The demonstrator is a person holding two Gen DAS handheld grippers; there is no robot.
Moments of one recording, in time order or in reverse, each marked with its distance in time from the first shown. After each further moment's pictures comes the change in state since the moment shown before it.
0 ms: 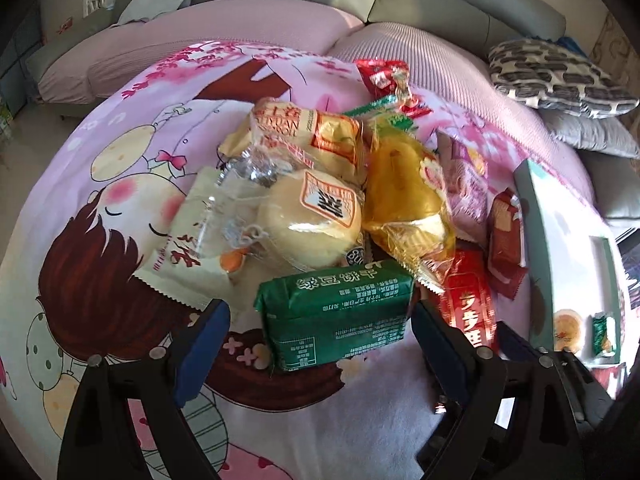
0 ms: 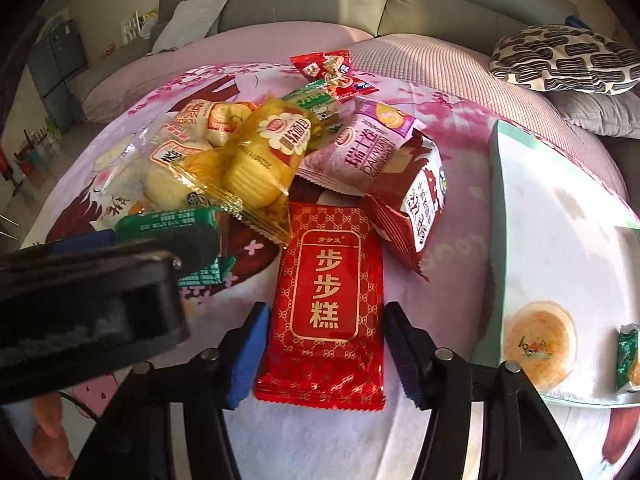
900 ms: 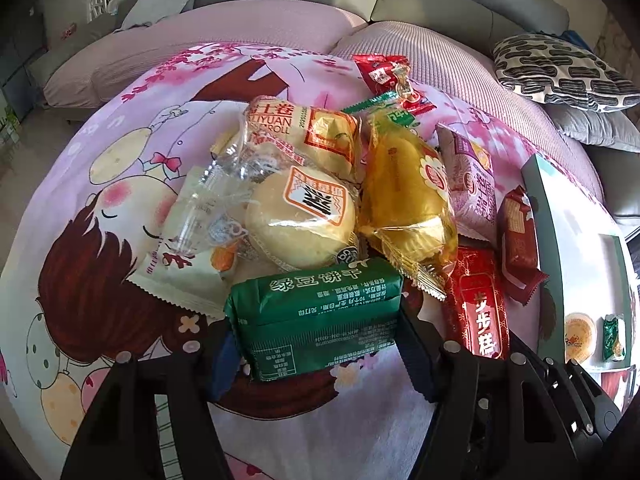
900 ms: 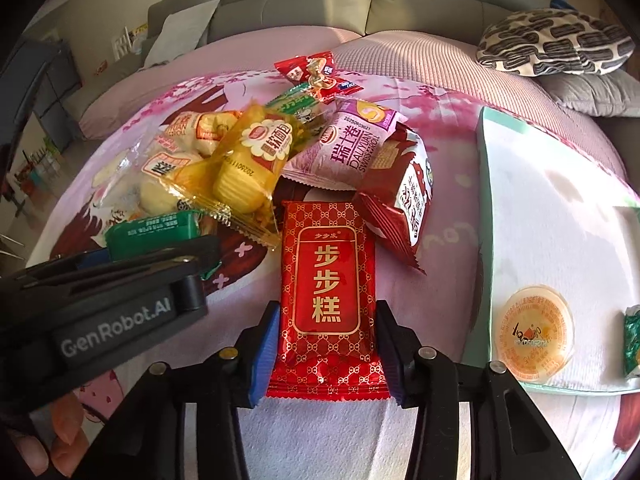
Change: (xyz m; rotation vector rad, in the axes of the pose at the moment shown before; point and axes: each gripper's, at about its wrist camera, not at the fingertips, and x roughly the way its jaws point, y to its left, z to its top) left arm 0.003 -0.006 0.001 -0.002 -0.018 0.026; right arm -0.002 -0.010 -0.002 0.073 -0.015 0.037
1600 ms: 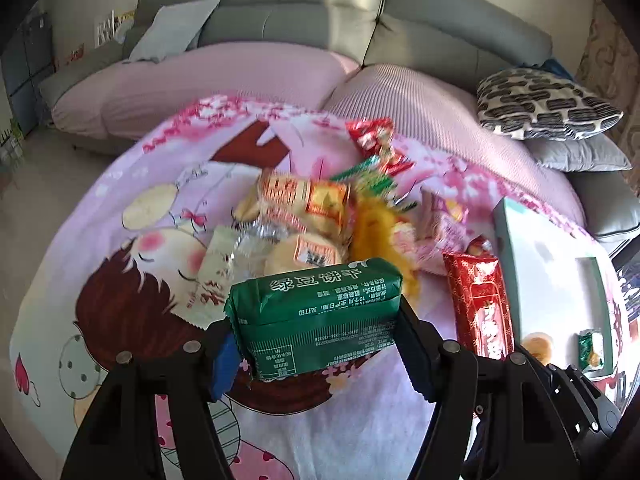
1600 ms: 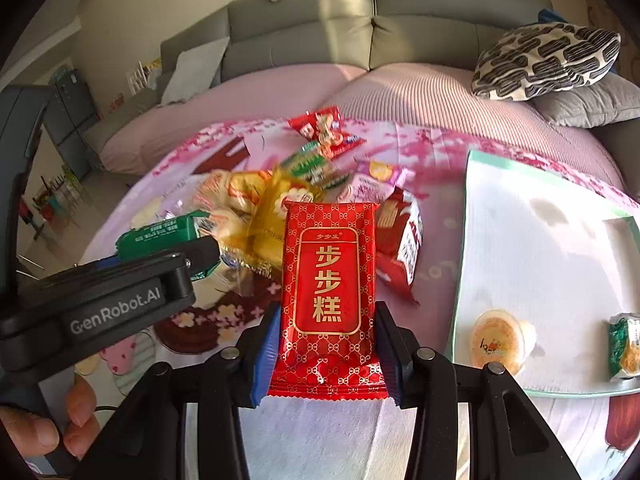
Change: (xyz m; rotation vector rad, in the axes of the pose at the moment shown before) left arm -0.058 0.000 0.009 0.008 -0.151 -0.022; right arm -0.053 -0.006 0.009 0.024 -0.135 0.073
